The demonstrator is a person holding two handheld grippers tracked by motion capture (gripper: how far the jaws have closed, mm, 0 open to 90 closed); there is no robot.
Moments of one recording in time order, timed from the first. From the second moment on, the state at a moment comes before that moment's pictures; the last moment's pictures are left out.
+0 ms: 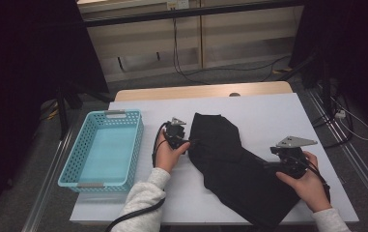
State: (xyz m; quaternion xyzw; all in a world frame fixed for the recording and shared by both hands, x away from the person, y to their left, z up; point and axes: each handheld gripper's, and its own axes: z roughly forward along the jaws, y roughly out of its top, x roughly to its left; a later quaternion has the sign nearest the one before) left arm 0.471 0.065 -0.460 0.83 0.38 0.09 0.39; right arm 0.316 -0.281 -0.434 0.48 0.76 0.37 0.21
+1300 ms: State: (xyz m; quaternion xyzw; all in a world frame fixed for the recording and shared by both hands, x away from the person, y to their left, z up) left arm 0.475 0.109 -0.446 0.79 0.47 0.07 0.39; right arm 0.288 -0.311 -0.450 0.53 0.77 0.31 0.18
